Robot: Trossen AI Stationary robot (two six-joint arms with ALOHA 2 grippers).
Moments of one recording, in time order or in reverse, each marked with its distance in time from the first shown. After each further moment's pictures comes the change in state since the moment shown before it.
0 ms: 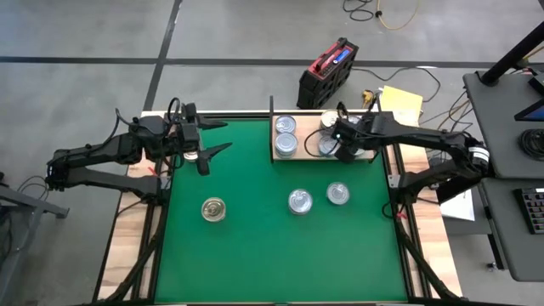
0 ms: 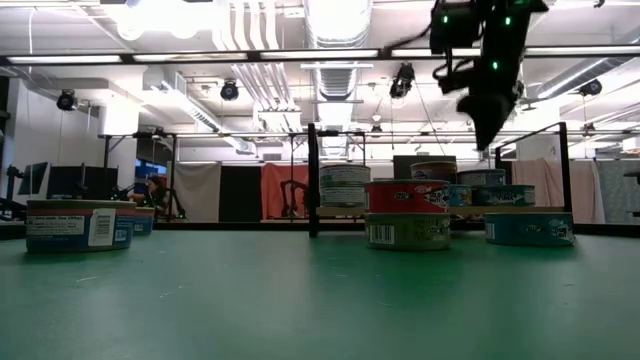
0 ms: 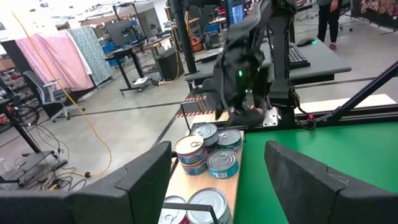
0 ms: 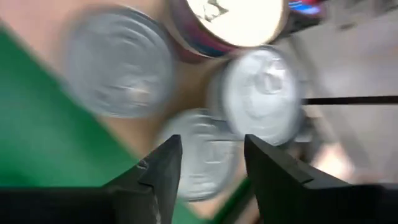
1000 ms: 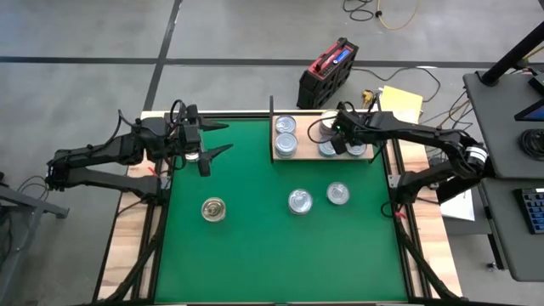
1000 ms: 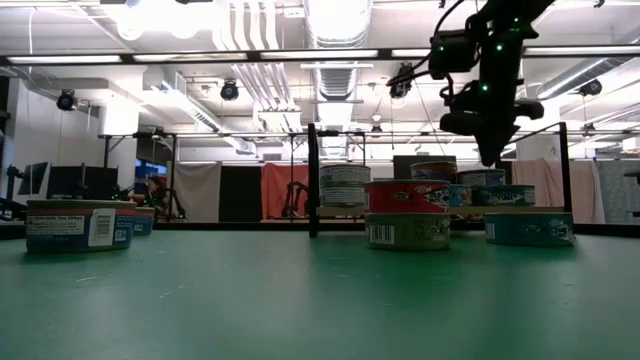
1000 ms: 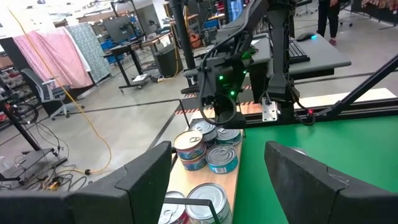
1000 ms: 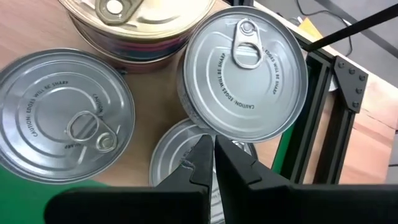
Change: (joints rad) left arm 0.000 0.000 -0.020 0.003 0.000 0.004; right arm -0.132 0.031 -0.058 0.096 -0.069 0.348
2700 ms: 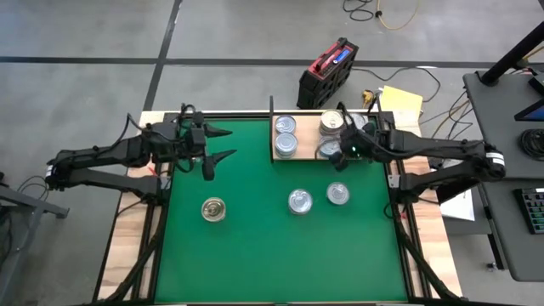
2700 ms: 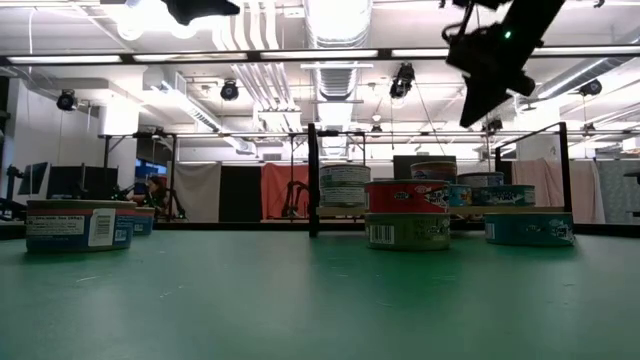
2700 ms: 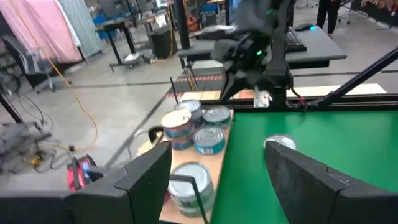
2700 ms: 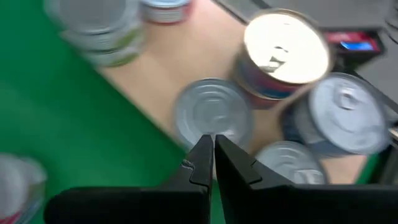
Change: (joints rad) left arm -0.001 0.005 -0.074 0.010 0.000 -0.107; right arm 0.305 -0.239 -0.070 0.164 0.005 -0.083
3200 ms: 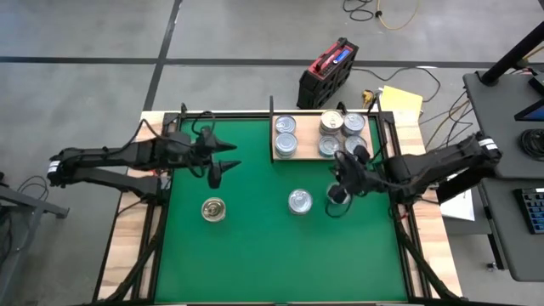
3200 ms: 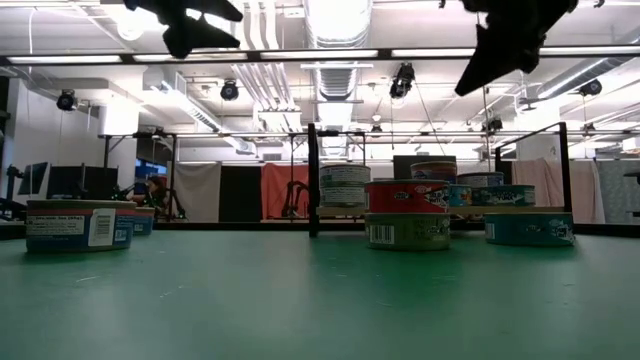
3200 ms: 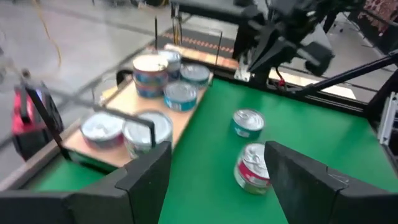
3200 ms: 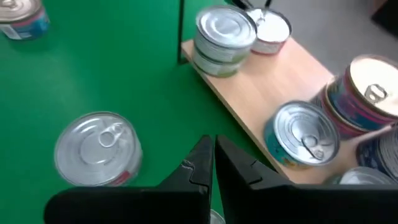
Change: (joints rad) left arm -0.050 0.051 -0.052 -0.058 0.001 -0.340; right arm 0.456 0.018 -0.011 0.078 0.171 0.124
